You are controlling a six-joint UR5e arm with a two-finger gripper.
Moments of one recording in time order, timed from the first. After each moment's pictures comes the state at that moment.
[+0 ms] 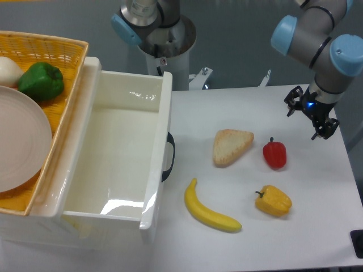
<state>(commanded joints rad) 2.92 -1.97 -1.54 -1.23 1.55 1.81</state>
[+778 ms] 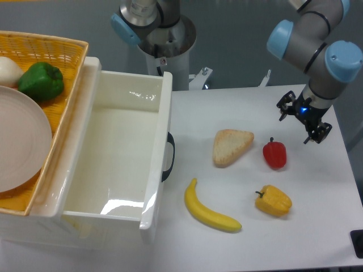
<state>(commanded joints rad) 2.91 -1.98 -1.58 -1.23 1.50 1.73</state>
